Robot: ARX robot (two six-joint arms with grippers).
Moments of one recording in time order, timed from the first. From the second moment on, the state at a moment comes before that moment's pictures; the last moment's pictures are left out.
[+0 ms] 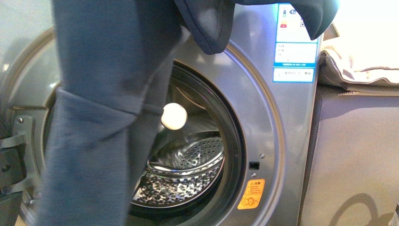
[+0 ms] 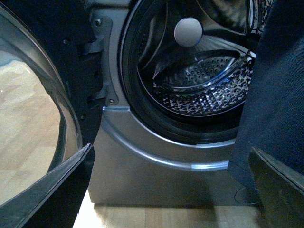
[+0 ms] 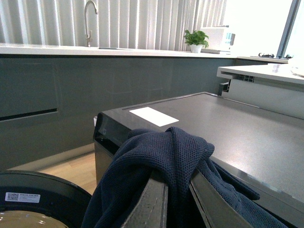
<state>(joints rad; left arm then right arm) 0.00 0.00 0.01 -0.01 0.00 0.00 0.58 1.64 2.29 -0.44 -0.25 -0.06</state>
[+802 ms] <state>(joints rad) 0.28 0.28 0.11 0.33 0.51 -0.33 0.58 1.64 2.29 -0.44 -0.25 -0.06</state>
